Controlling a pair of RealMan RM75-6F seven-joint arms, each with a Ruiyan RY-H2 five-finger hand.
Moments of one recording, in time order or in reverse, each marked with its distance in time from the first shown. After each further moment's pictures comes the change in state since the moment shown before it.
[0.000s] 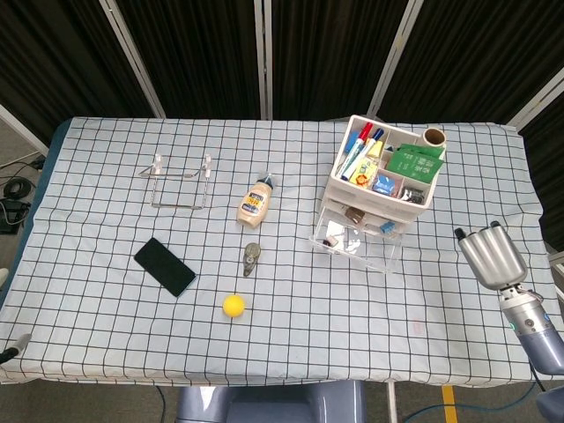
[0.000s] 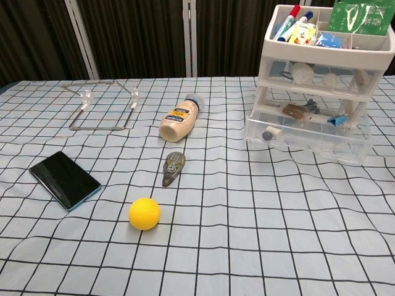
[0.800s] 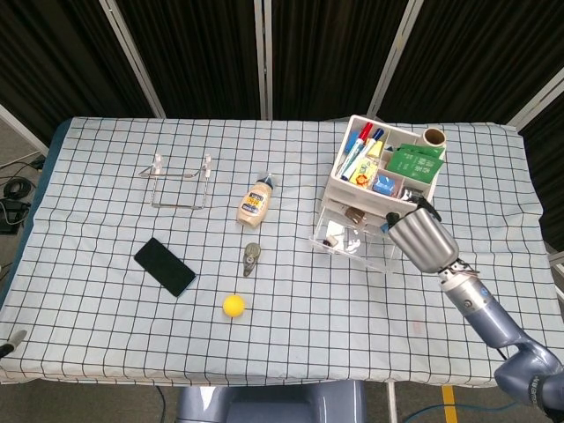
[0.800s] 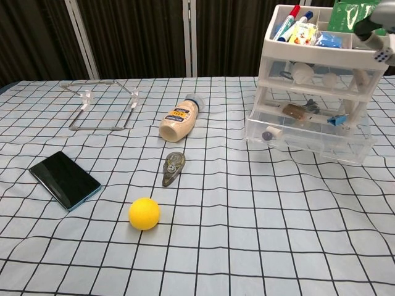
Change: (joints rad) left arm -0.004 0.007 -0.012 0.001 -0.036 -0.007 -0.022; right arm 0.196 0.070 0.059 -0.307 -0.051 -0.091 -0.373
